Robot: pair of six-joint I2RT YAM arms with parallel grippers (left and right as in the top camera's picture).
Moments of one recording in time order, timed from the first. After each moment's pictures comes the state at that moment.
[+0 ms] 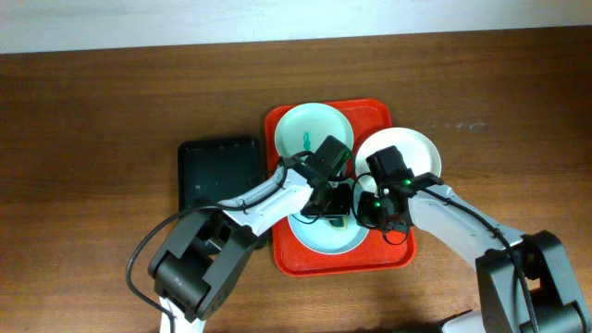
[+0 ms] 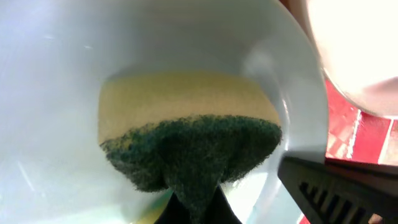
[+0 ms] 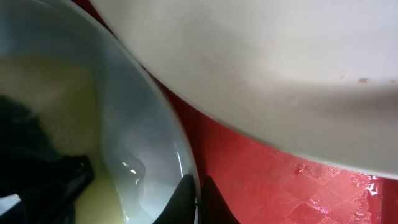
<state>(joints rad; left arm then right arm) -0.74 2.05 1.33 -0.58 0.34 -0.61 0.31 1.61 0.82 -0.60 -0.13 0.56</state>
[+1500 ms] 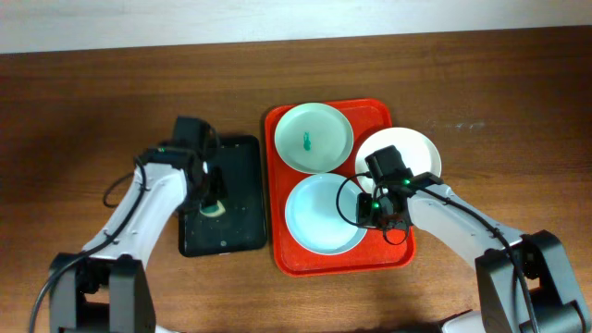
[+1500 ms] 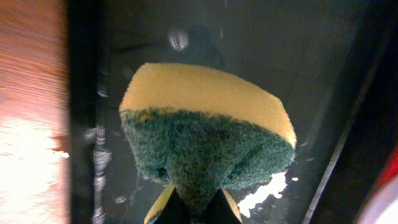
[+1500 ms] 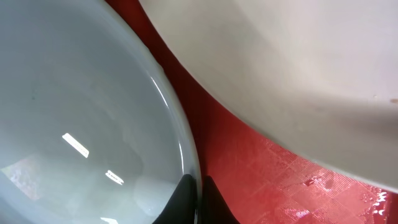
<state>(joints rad) -0.16 1.67 1.10 -0.84 0.00 -0.40 0.32 1.61 0.82 -0.60 -0.14 0.46</state>
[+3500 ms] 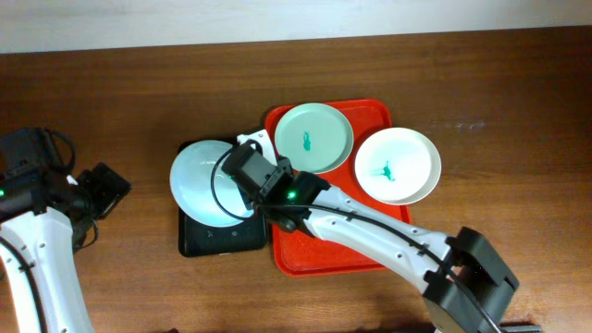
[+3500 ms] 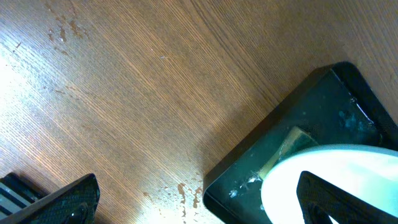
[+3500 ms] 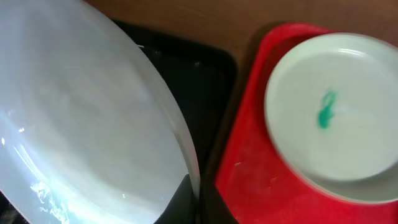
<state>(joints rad) 0.40 1.36 1.33 -1.25 0.00 -0.48 0.90 1.82 1.39 -0.48 0.32 0.41</state>
